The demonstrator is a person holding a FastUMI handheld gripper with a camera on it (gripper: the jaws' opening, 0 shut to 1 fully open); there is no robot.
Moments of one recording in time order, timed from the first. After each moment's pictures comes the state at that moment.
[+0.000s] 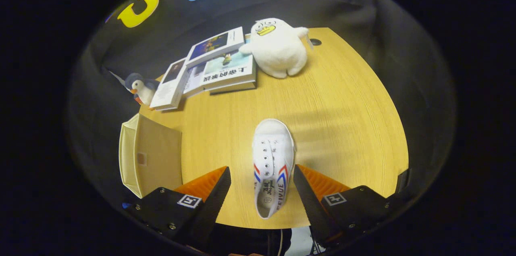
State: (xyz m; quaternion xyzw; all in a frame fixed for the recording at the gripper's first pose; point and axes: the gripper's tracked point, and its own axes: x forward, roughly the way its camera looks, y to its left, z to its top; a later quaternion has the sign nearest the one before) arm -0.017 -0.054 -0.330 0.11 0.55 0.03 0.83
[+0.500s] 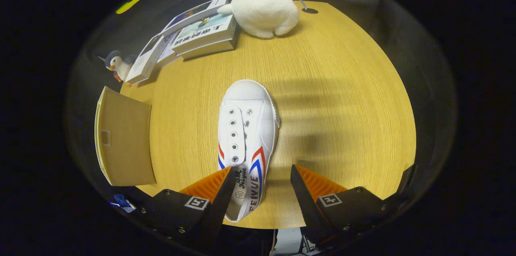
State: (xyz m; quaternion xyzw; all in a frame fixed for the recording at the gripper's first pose) arm -0.036 -0.073 -0.409 0.06 0.62 0.03 0.78
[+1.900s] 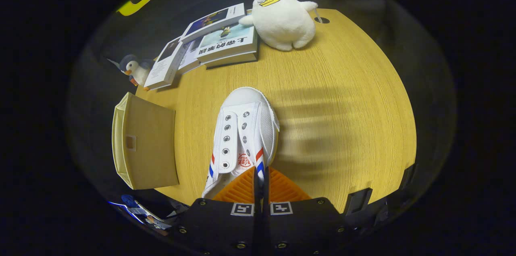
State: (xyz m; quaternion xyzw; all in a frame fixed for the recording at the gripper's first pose) arm -0.028 -0.030 -0.342 0.09 0.60 0.06 0.79
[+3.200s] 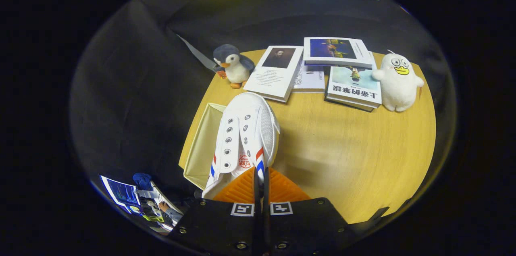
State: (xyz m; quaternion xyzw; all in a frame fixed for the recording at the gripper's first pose) arm -0.001 0.211 -0.213 0.05 0.55 0.26 0.79
